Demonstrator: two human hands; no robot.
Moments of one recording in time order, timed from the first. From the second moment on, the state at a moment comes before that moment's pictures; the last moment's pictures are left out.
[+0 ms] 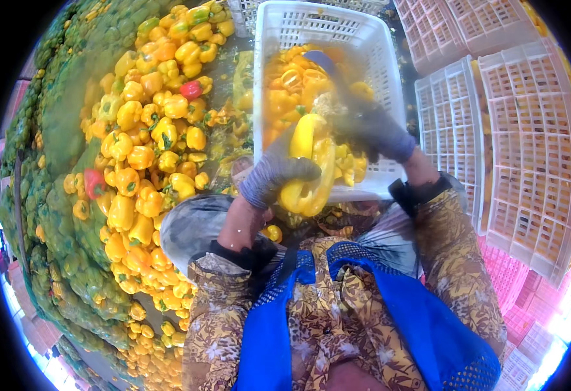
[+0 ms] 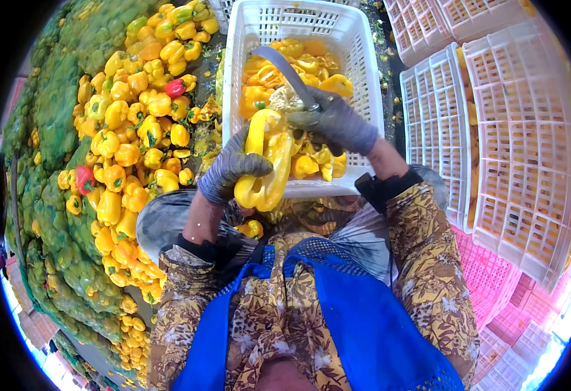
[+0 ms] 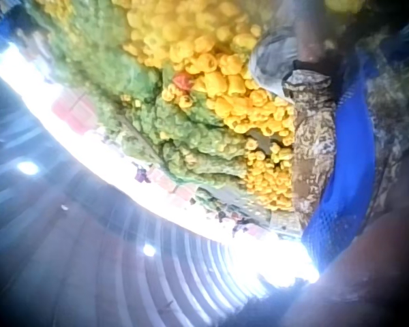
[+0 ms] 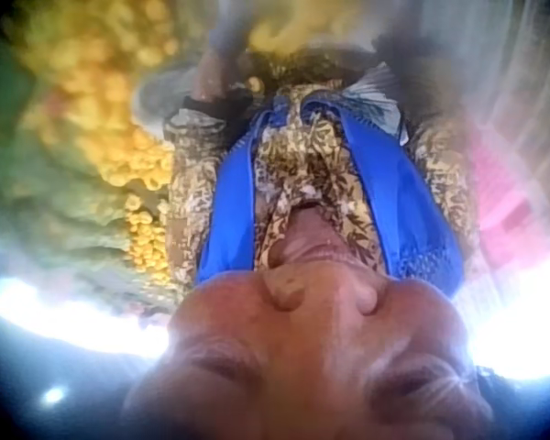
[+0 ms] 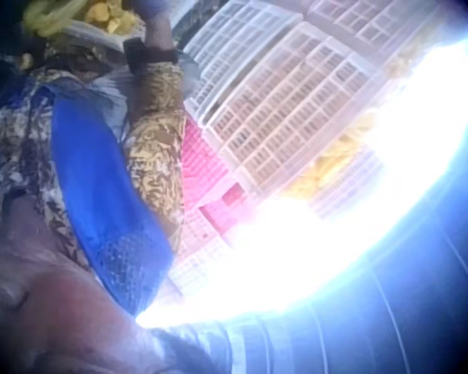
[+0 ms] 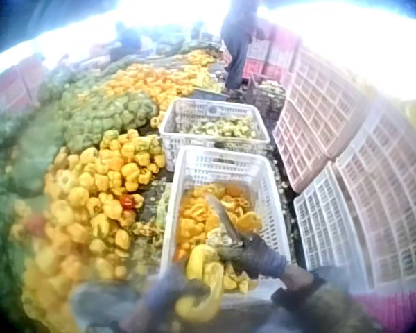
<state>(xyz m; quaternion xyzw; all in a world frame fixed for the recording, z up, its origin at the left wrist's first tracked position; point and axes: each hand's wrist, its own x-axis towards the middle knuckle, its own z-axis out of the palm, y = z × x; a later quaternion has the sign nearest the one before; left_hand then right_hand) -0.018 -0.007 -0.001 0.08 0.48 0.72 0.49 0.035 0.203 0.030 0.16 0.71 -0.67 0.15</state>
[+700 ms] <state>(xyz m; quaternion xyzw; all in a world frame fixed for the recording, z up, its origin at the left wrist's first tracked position) -0.021 0.000 -0.014 0.17 0.52 0.66 0.51 0.033 0.221 0.011 0.20 0.71 -0.60 0.30</state>
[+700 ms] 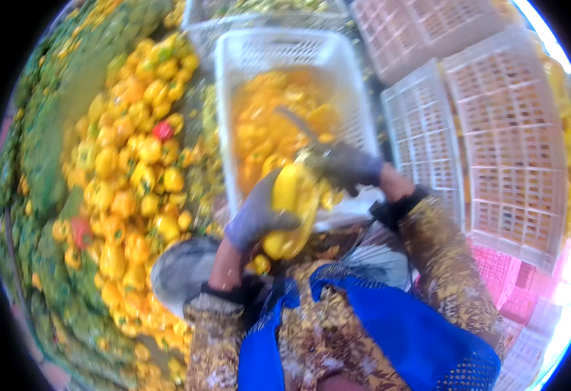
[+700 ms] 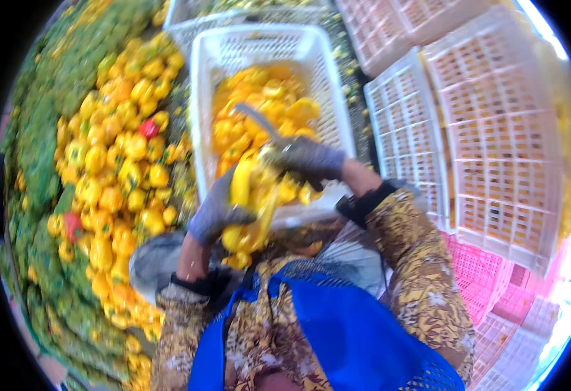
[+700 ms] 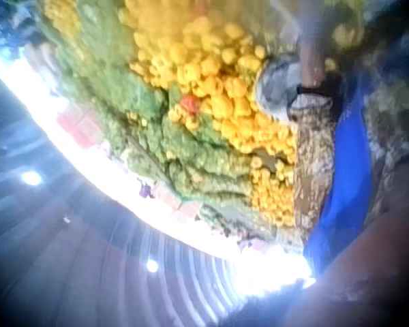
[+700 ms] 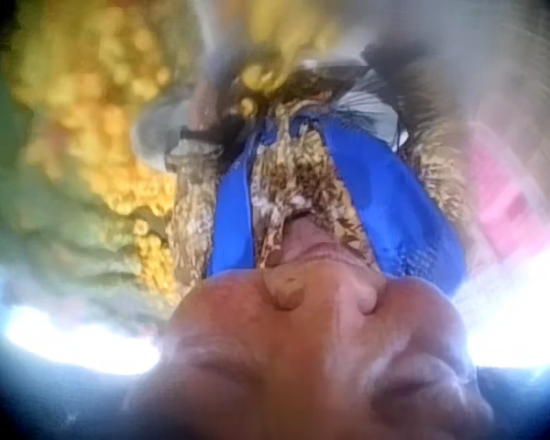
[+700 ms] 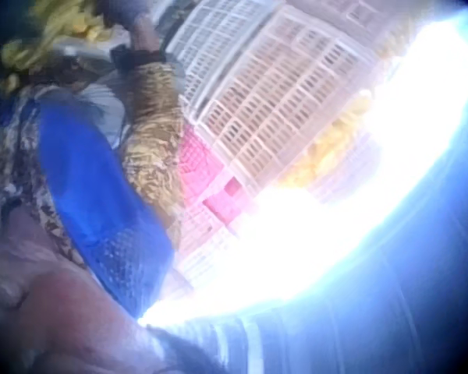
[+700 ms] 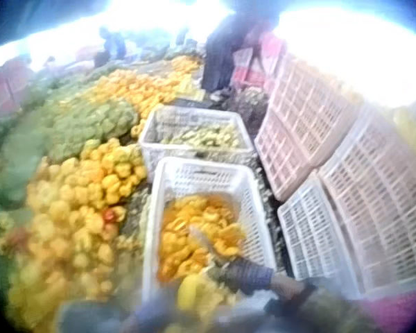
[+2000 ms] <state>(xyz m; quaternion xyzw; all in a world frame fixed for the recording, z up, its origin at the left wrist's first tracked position) -0.096 -0.217 -0.061 0.06 0.86 0.49 0.09 0.016 0.207 0.014 0.23 0.76 -0.61 0.05</state>
